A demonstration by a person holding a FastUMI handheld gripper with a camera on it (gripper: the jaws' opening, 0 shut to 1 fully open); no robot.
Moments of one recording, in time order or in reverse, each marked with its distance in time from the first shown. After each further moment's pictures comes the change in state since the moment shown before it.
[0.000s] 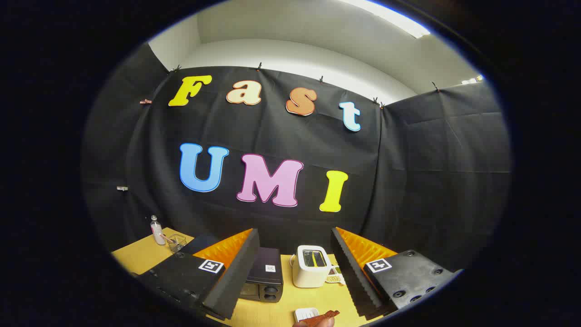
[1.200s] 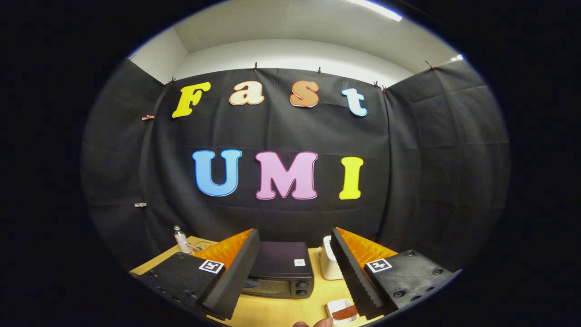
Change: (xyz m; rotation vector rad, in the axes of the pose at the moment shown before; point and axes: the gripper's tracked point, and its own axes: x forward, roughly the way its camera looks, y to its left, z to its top) arm -0.003 0.051 -0.026 0.163 0.059 0.107
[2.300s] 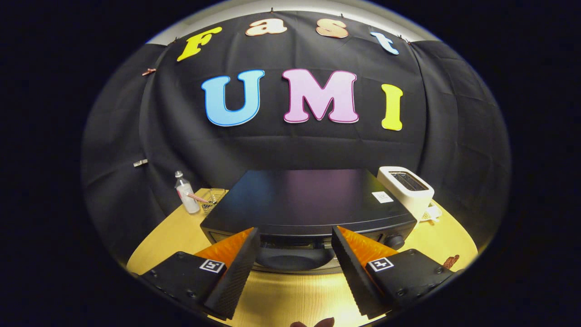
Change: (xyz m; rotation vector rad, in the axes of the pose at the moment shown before) arm 0.103 0.120 -0.232 0.009 0.378 0.050
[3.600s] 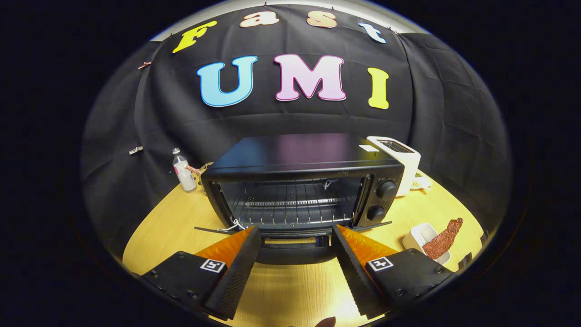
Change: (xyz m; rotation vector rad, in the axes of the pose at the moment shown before) arm -0.059 0.000 -0.078 0.027 0.078 -0.056
